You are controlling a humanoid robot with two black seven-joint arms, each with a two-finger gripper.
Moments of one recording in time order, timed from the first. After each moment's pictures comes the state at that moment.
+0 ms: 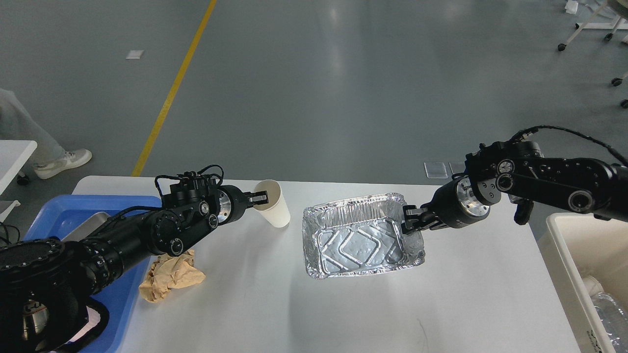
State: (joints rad) left arm -0.98 0.03 -0.15 -0.49 1.18 -0.26 0.07; right arm 1.30 -0.54 -0.24 1.24 -0.70 0.59 -0.12
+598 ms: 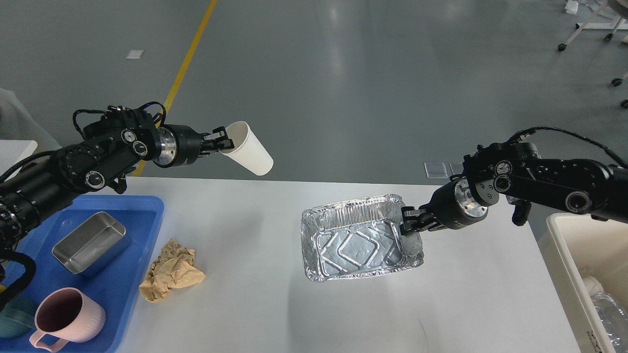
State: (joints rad) left arm -1.17 0.35 -0.23 -0.67 0.94 -0.50 -0.02; right arm 1.30 -0.53 -0.24 1.23 -0.70 0.59 -0.12
